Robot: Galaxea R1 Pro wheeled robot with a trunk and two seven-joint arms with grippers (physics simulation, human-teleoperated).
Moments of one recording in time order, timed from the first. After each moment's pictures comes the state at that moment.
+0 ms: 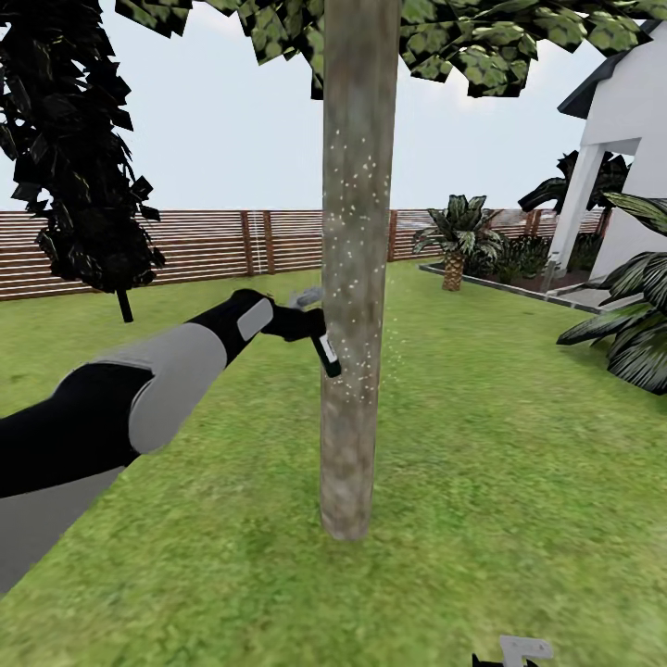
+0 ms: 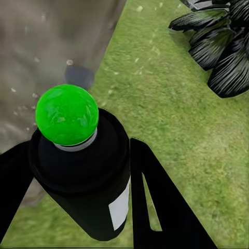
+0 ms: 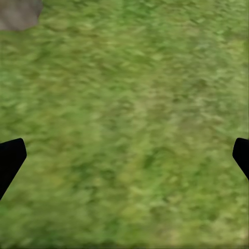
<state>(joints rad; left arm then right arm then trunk) -1.61 -0.17 -0.07 -0.03 0.35 0.59 -0.29 -0.47 -0.09 0.10 0.05 -0.13 -0.34 -0.11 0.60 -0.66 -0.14</state>
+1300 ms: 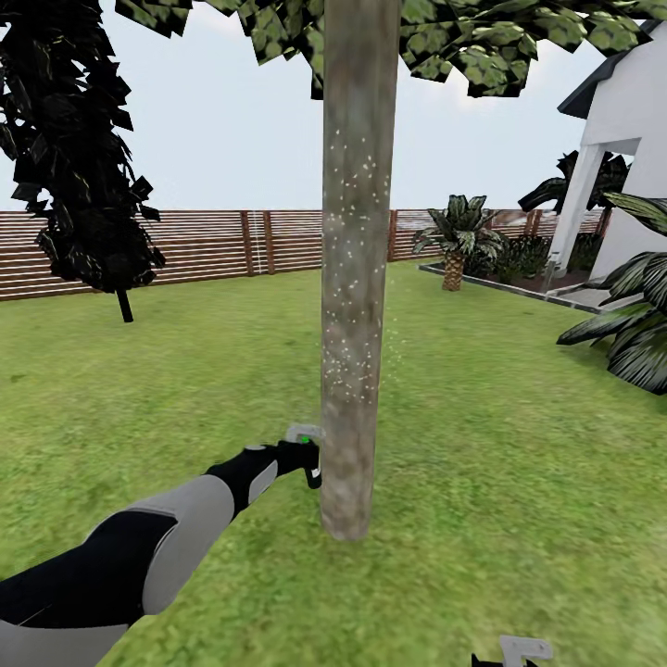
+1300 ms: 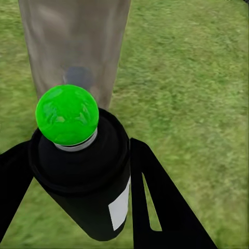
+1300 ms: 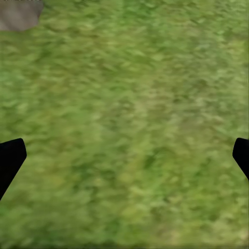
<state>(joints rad) -1.08 -0.17 -0.06 -0.03 0.01 0.06 -0.29 -0.47 -0.09 0.10 0.05 -0.13 -0.34 -0.11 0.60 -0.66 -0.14</state>
